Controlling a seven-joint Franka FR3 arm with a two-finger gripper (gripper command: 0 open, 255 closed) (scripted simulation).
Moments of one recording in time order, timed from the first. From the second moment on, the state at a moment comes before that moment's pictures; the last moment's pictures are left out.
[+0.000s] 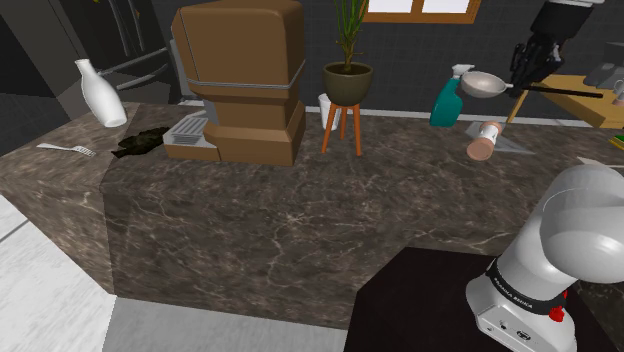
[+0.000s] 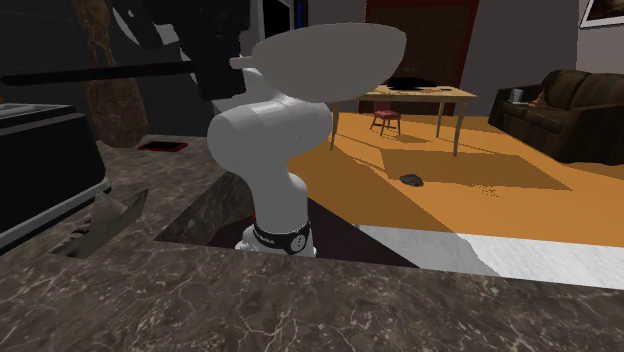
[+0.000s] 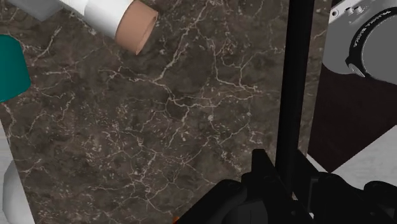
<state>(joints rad) 0.15 -1.07 -0.48 -2.34 -0.35 1.41 -0.93</state>
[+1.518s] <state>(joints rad) 0.14 -1.10 -0.89 -1.92 -0.73 1.20 -1.47</state>
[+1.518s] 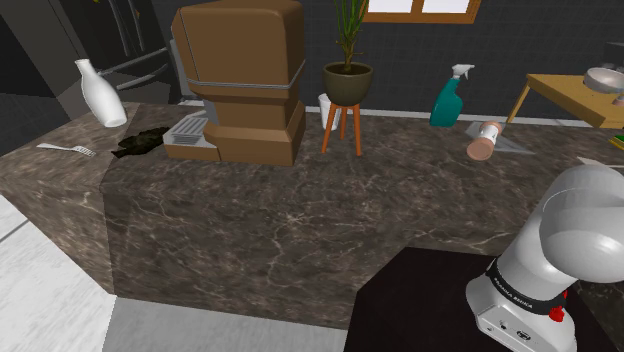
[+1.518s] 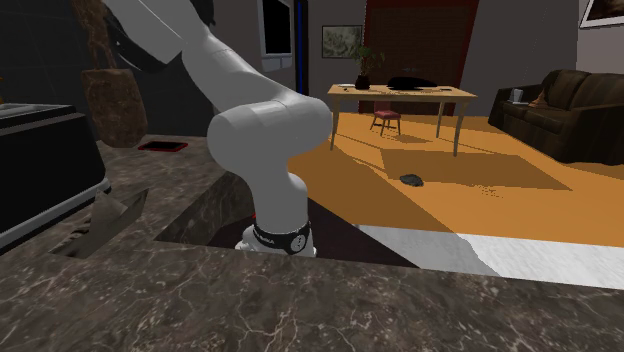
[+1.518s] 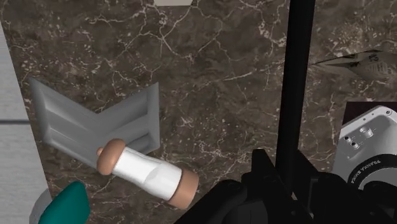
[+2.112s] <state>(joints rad) 0.27 -1.04 -1.08 -1.59 -0.86 1.16 -1.71</state>
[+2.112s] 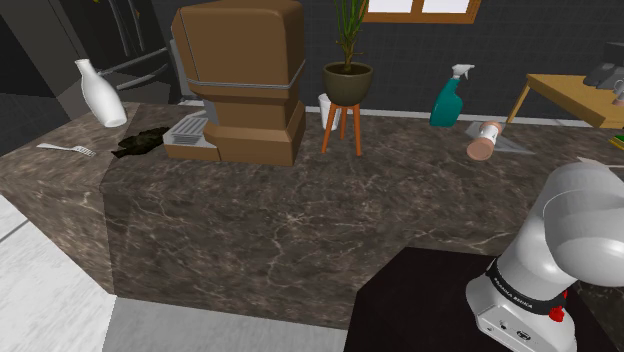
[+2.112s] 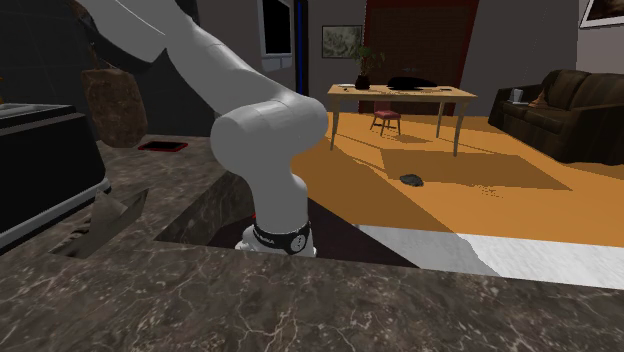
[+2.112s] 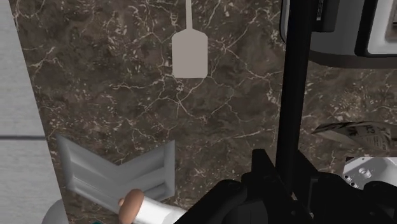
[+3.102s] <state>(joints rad) 0.23 -1.14 -1.16 -1.74 -0.94 1.27 -1.71</state>
